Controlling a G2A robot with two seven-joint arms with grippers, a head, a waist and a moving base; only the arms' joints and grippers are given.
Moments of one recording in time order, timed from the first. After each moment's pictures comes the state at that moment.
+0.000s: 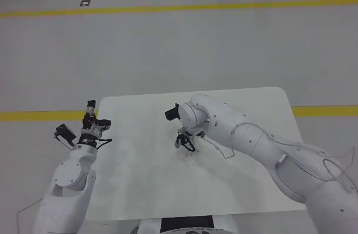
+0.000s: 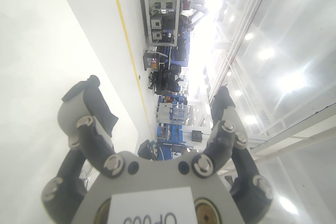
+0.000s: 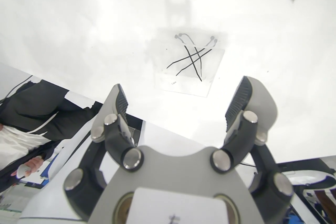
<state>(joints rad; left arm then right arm) 1.73 -1.15 -1.60 -1.80 -0.42 0.00 0.00 -0.49 -1.44 0.28 -1.07 -0.46 0.34 1.39</state>
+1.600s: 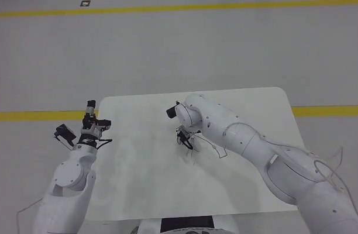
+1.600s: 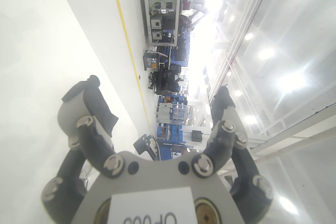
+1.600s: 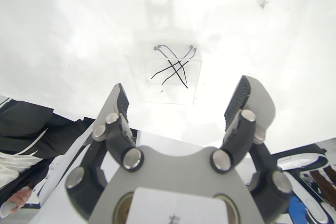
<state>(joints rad) 1.73 -1.15 -1.60 -1.80 -0.42 0.00 0.00 -0.50 -1.51 0.30 -0.98 -0.60 0.34 1.39</state>
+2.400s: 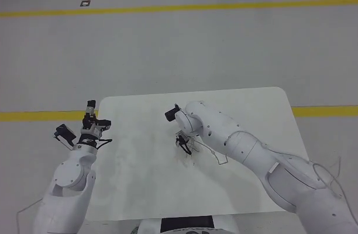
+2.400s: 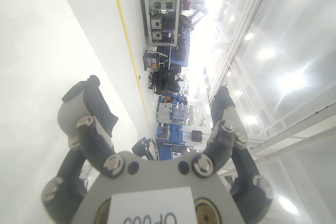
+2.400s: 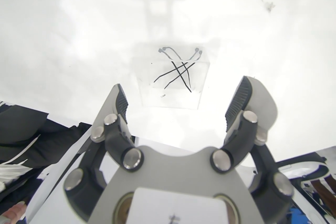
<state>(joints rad) 1.73 -1.15 -1.60 -1.80 -0.42 0.00 0.00 -0.62 -1.48 0.40 -1.11 -0.76 0.34 1.39</state>
